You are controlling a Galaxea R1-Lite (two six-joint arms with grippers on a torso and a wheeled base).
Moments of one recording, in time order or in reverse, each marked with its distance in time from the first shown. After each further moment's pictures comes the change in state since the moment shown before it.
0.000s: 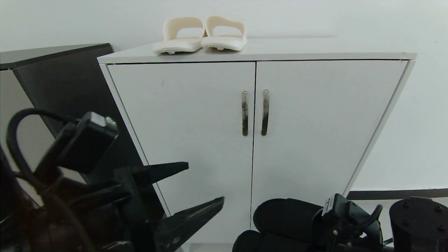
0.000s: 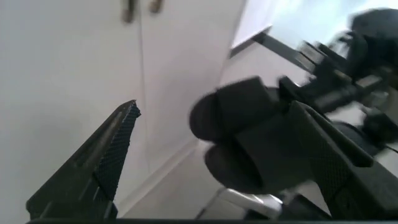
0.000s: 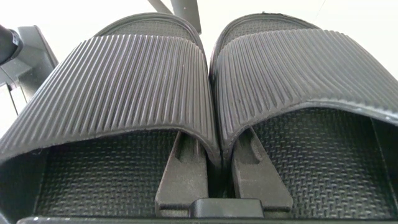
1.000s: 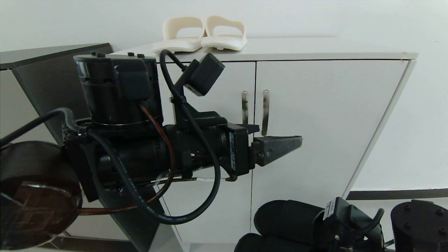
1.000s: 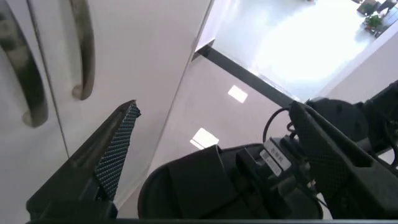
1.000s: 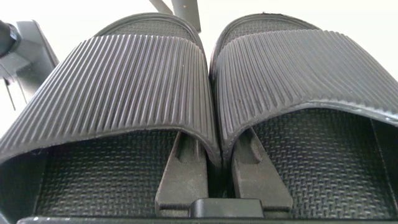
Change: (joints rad) left arm 0.024 0.378 -0.449 0.021 -0.256 -0.149; right arm 0.000 0.002 0.021 -0.019 0.003 -0.020
